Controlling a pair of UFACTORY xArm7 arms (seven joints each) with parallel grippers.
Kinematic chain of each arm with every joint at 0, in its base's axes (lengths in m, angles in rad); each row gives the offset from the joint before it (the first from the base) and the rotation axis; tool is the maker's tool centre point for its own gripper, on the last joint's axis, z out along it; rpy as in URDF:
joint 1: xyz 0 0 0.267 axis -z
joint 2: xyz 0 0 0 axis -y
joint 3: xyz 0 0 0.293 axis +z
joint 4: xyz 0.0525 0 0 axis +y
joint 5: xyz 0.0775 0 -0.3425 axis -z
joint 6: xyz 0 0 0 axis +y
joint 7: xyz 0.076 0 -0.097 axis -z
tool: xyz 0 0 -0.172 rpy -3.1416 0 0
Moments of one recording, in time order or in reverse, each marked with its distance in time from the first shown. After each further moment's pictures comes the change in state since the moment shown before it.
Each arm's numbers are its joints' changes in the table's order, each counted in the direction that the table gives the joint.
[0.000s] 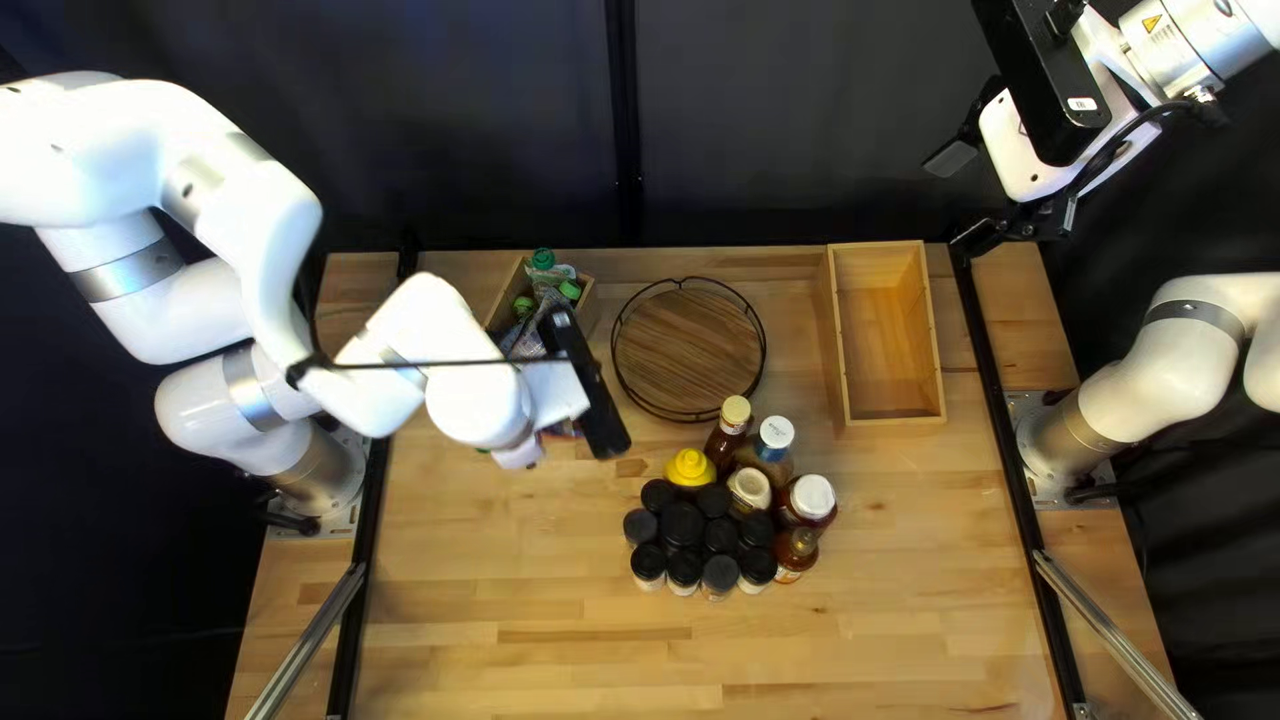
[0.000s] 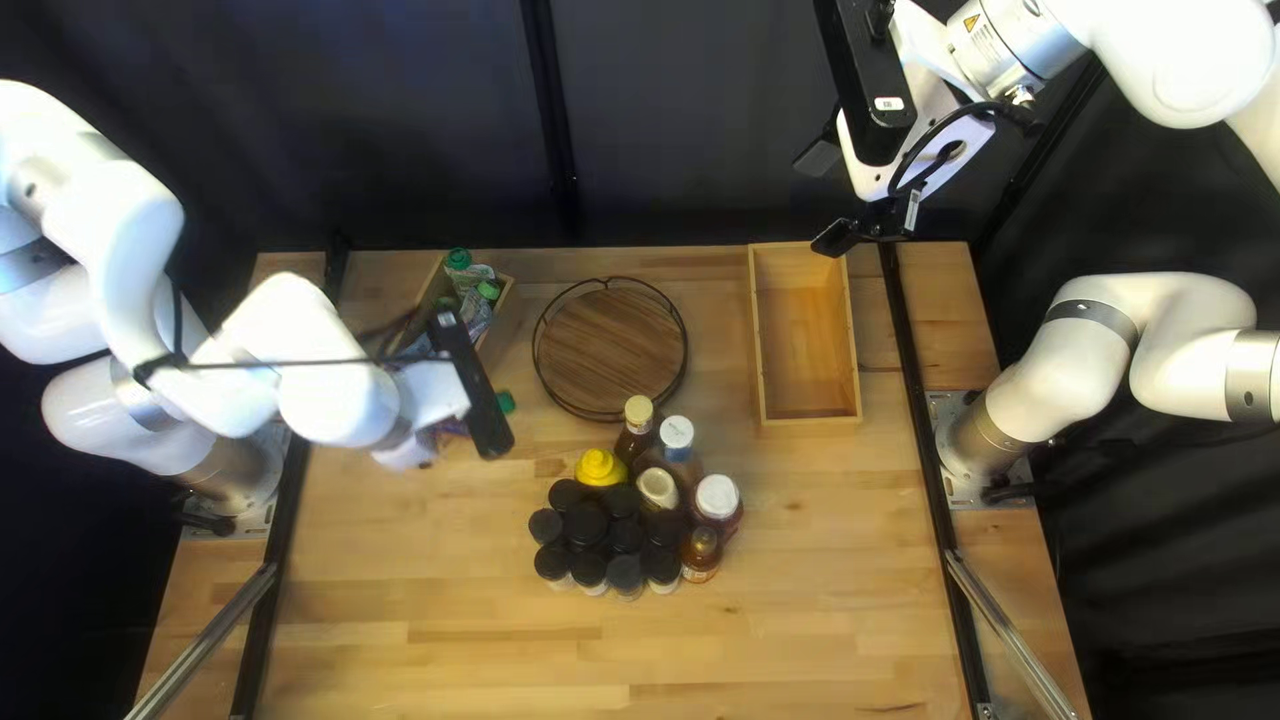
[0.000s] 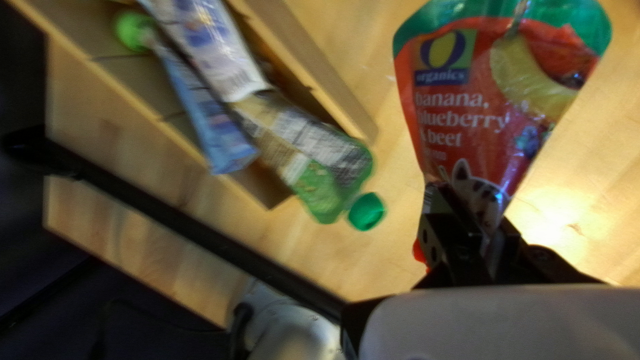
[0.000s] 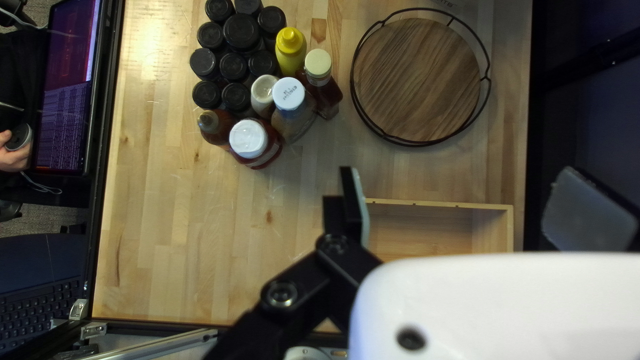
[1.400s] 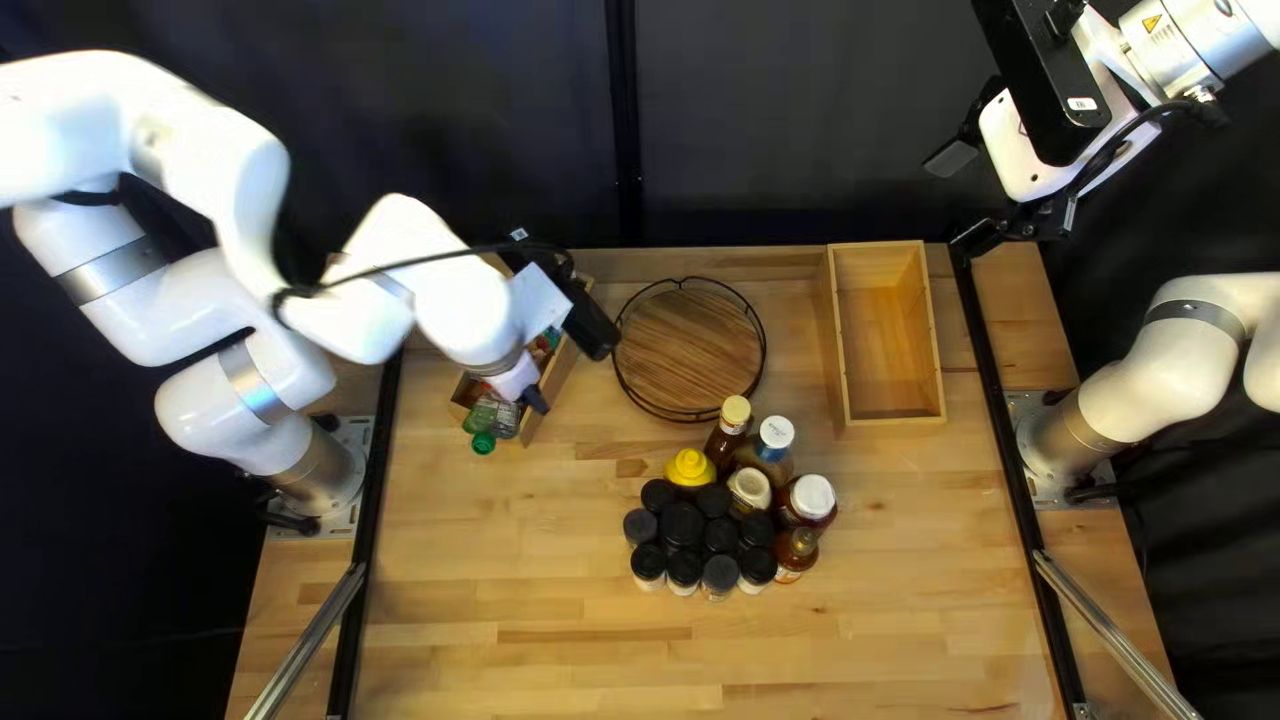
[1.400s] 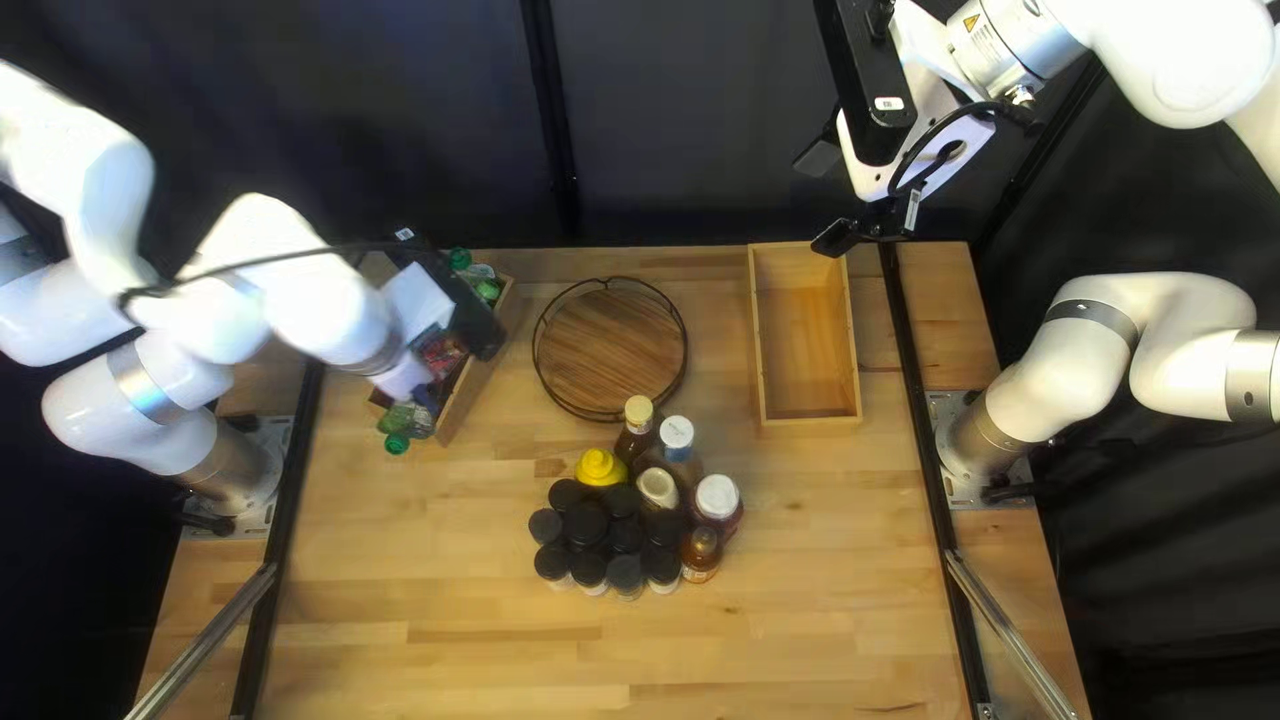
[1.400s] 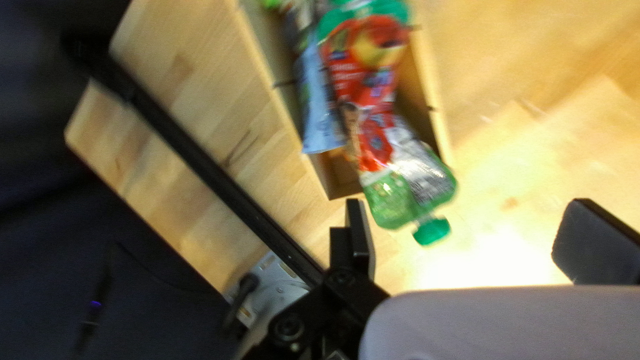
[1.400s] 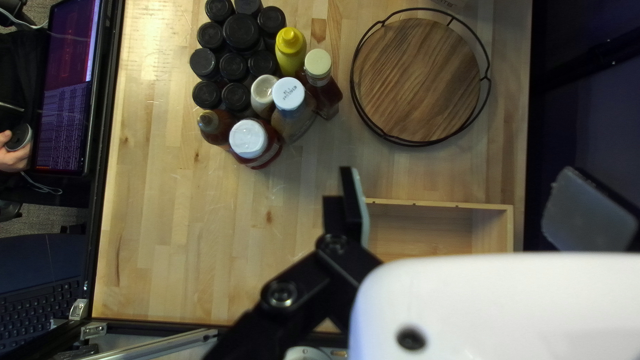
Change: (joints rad) left arm -0.056 0.155 -0.131 -0.073 -0.006 0.141 0.024; right arm 0.000 0.000 0.000 0.000 0.000 0.000 0.000
